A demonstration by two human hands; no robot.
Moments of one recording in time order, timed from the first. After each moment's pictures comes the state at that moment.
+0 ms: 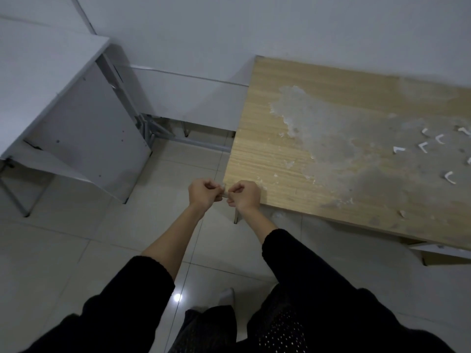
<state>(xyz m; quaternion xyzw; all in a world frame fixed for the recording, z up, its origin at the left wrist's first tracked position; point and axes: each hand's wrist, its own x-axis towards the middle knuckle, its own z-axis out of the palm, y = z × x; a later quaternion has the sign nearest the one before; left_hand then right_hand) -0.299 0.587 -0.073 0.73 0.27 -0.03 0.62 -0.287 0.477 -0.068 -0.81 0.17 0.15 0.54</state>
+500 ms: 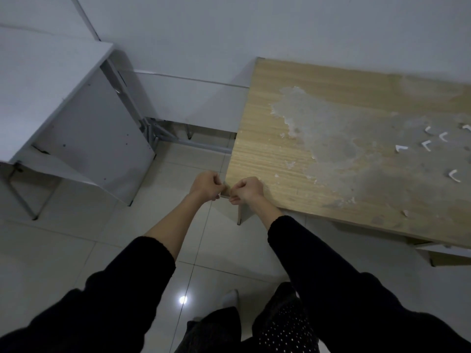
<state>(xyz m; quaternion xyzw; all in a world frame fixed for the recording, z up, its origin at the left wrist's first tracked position) -0.272 0.598 -0.058 0.89 0.17 -0.16 0.39 -0.266 0.471 -0.058 -0.78 0.18 0.28 0.53</state>
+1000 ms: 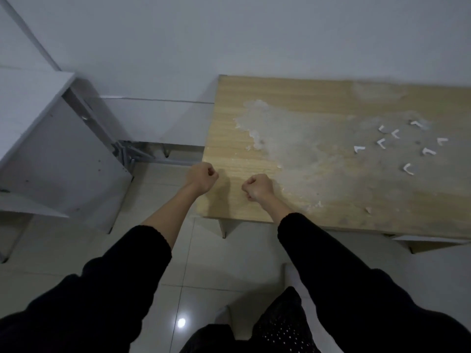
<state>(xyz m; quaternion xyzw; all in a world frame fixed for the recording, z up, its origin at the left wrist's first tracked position) -0.213 0.543 -0.023 0.95 0.08 -0.11 0.27 -0.223 0.382 -0.042 -0.84 0.19 0.18 0.48</state>
